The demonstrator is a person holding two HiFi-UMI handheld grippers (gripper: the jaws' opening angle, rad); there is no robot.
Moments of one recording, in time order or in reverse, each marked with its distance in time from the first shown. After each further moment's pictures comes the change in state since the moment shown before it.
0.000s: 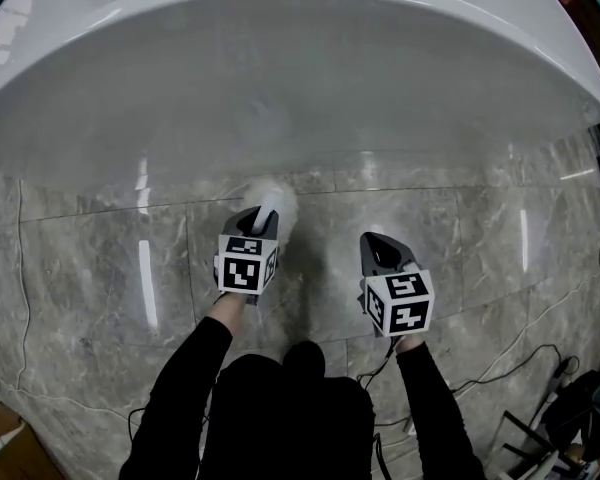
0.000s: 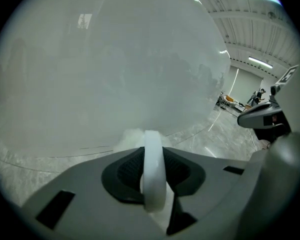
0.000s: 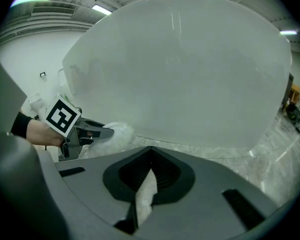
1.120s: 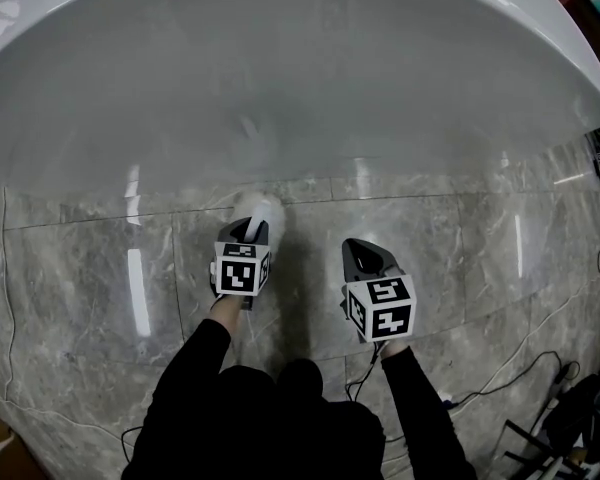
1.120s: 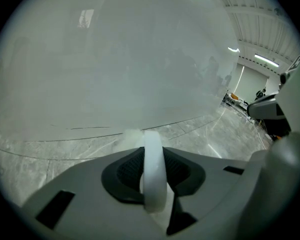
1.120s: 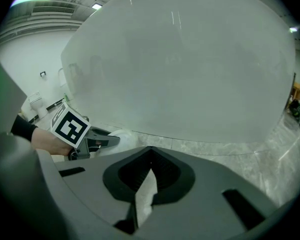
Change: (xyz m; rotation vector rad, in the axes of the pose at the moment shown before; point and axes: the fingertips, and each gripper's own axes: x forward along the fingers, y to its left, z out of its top) left arm 0.058 0.026 -0.052 -0.025 0.041 0.037; right arm 0.051 0.008 -0.020 0.003 -0.005 0.014
